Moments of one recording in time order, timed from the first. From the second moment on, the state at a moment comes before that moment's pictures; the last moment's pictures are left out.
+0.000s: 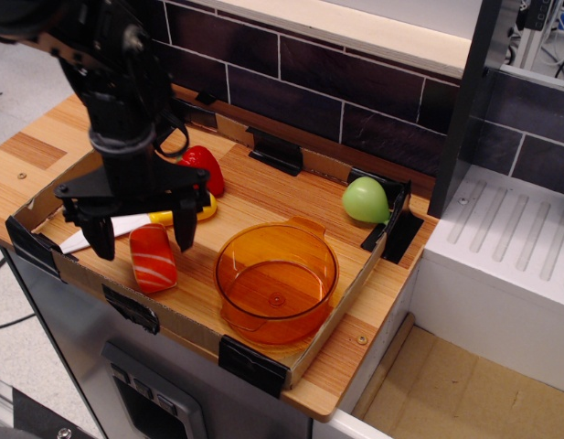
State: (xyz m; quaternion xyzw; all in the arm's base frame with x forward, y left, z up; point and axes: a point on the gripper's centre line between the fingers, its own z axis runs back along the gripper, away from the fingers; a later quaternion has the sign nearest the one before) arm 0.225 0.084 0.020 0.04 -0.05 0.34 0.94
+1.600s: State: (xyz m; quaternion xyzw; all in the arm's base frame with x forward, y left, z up) arm 0.250 -0.011 0.075 0.03 -0.05 0.32 0.95
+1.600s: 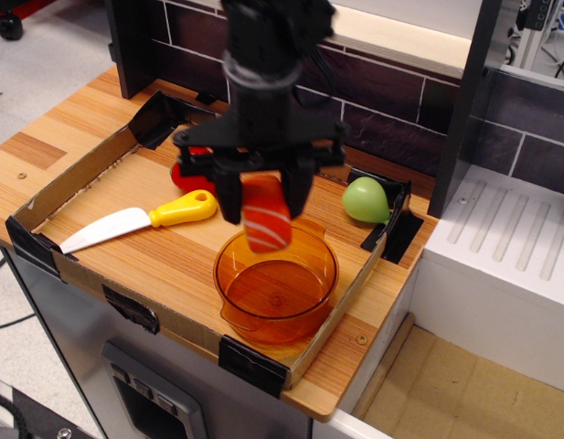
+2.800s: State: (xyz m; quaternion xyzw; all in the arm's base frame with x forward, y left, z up) arm 0.241 -0.015 0.045 0.05 -0.02 0.30 0.95
